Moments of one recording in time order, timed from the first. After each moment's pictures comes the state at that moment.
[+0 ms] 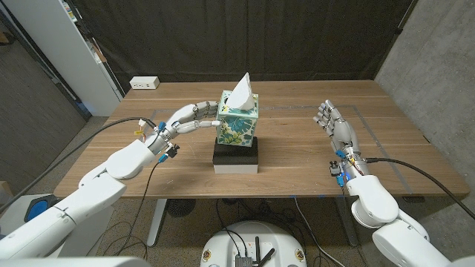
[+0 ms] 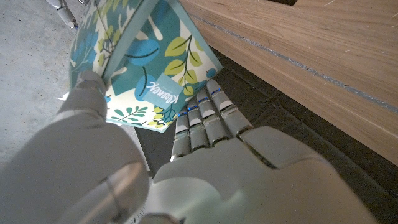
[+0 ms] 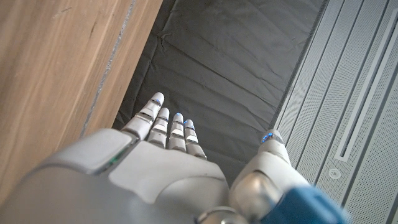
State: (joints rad) left arm 1.19 0.89 0.24 -1.80 -0.27 -0.52 -0.09; left_hand 0.69 -0.05 0.41 -0.16 0.19 0.38 0.10 0.25 0.20 0.39 -0.01 0.27 0.22 0.46 -0.05 0.22 0.18 0.46 -0.02 0.24 0.18; right arm -1.56 -0.62 -0.13 -2.16 0.33 0.26 -0.37; right_hand 0.24 0.04 0.25 -0.14 0.17 0.09 0.13 0.20 0.18 0.12 0.12 0.20 0.20 0.06 0.07 0.22 0.39 0.26 0.06 0.20 0.17
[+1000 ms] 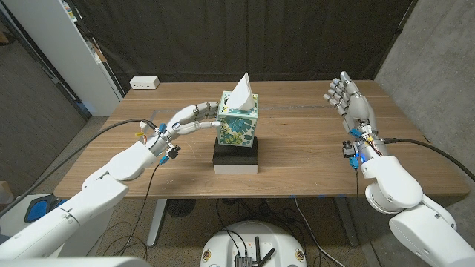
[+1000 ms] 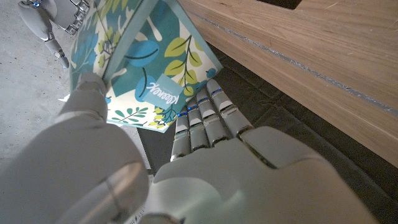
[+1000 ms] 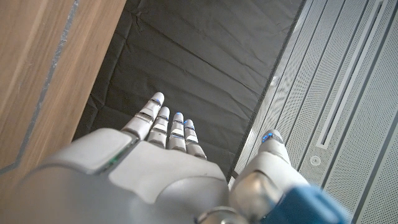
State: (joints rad) left arm 1.18 0.87 0.25 -1.78 -0.27 -0.55 -0.09; left_hand 0.68 -0.04 0.41 -0.16 0.20 0.39 0.10 0.24 0.20 0.40 0.00 0.27 0.22 0.46 -0.05 0.22 0.18 0.46 -0.02 0.24 0.18; right arm -1.59 -0.62 0.01 -2.36 0.38 0.12 -0.36; right_hand 0.23 0.05 0.25 -0.14 0.17 0.09 0.13 0.20 0.18 0.12 0.12 0.20 0.20 0.06 0.08 0.23 0.38 0.26 0.06 0.20 0.17
